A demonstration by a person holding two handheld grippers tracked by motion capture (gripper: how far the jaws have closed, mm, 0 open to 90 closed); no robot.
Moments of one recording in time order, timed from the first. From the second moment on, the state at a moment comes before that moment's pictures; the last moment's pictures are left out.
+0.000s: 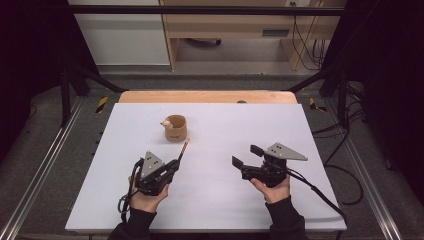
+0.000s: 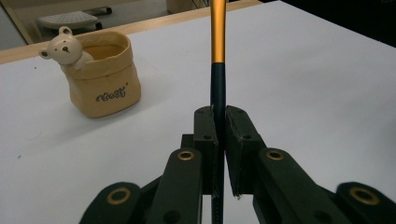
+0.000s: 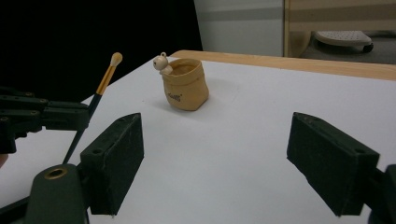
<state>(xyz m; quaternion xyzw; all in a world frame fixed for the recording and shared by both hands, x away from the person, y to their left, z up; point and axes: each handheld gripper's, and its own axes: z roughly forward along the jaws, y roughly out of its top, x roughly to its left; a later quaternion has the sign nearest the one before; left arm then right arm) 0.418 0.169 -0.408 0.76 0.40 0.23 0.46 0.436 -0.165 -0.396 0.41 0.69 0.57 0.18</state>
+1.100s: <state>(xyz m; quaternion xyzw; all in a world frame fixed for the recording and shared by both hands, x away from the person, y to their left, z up) 0.419 0.128 -0.414 0.76 0.39 0.23 0.47 0.446 -0.123 -0.401 0.42 0.68 0.59 0.14</state>
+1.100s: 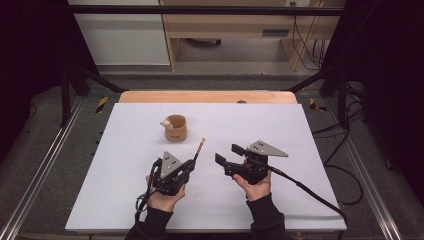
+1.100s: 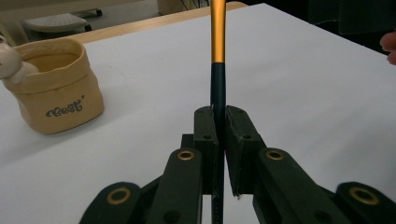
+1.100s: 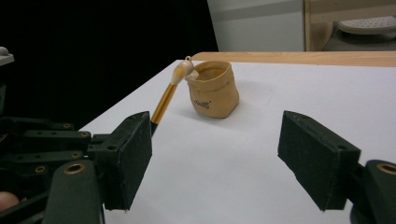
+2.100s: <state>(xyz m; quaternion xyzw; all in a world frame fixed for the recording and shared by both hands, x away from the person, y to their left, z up) 0.415 0.104 -0.428 0.76 0.39 0.22 0.48 0.452 -0.103 -0.424 0.45 0.67 0.59 0.09</state>
